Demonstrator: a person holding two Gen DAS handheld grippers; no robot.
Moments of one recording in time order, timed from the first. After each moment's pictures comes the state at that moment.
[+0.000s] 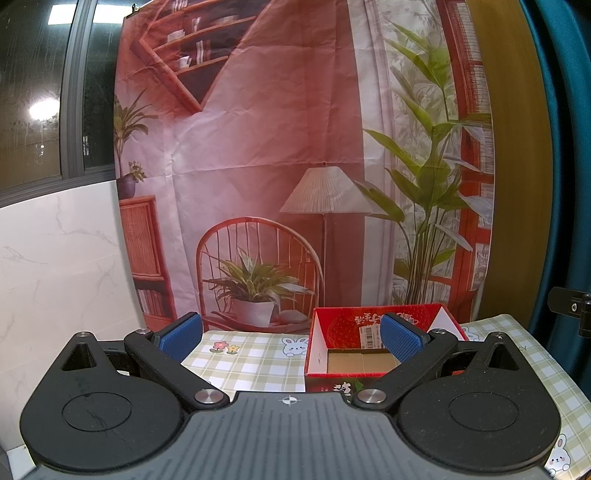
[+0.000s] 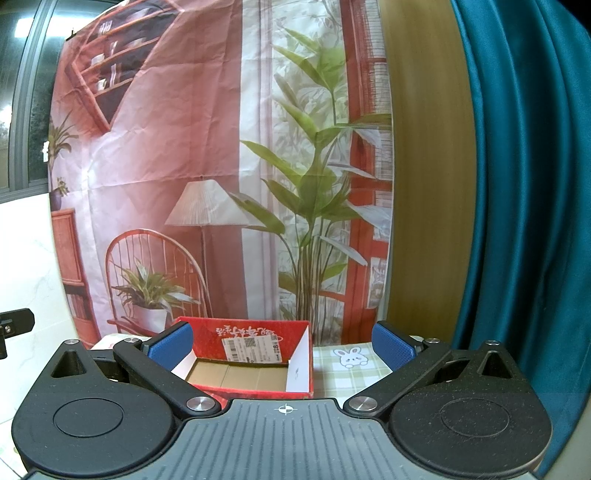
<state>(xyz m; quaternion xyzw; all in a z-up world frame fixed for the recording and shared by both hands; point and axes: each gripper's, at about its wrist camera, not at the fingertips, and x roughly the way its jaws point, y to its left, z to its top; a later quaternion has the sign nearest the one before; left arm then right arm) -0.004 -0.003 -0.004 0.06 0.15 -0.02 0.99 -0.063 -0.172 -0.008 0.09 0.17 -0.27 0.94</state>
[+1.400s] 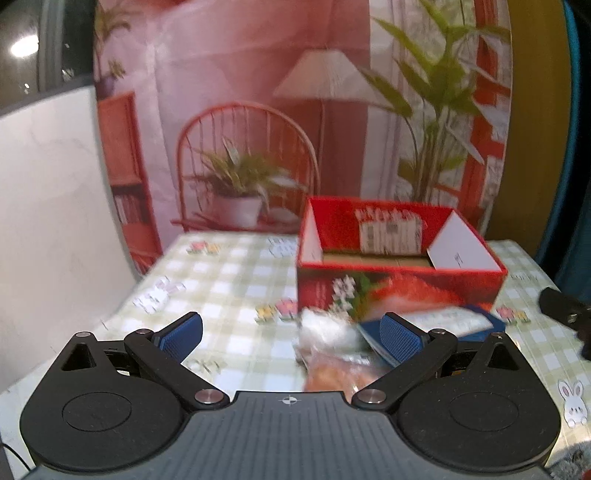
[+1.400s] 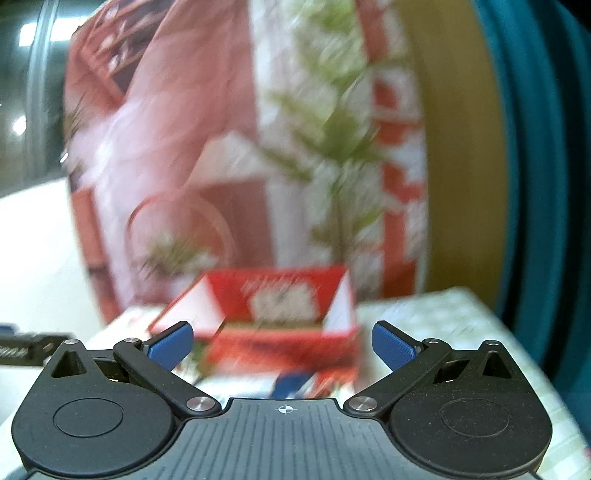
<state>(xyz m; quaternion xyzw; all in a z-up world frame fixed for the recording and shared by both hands) 0.060 0.010 -0.119 0.04 0.29 -0.04 0.96 -0.042 -0.171 -0.121 0.13 0.20 -0.21 0.95</state>
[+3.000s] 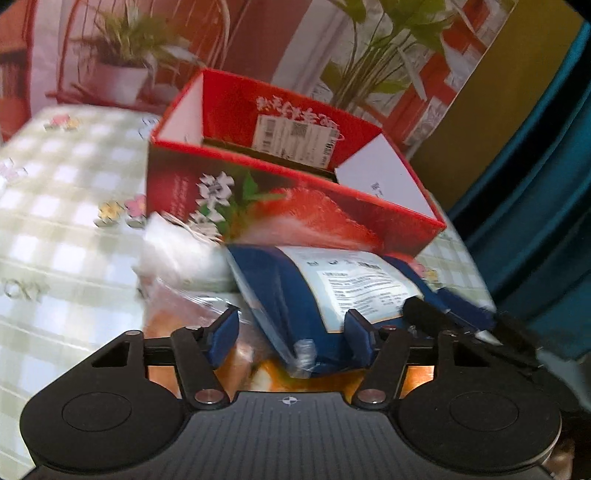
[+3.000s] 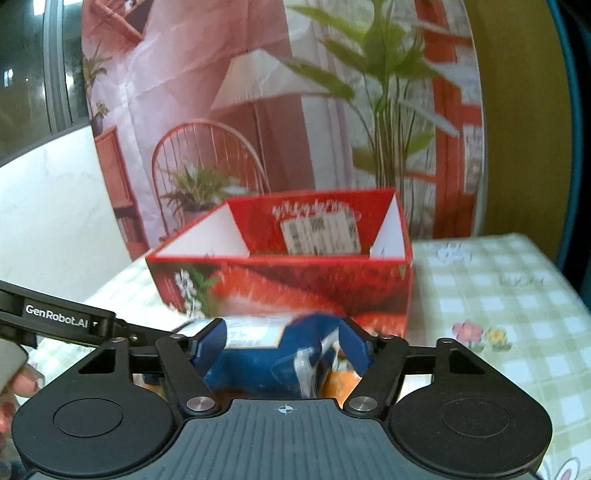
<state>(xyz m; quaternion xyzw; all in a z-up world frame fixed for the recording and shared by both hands) 0.142 -0.030 -0.215 -0.11 0.43 -0.22 0.87 0.016 -0.207 -0.200 0.17 0.27 -0.12 0.94</state>
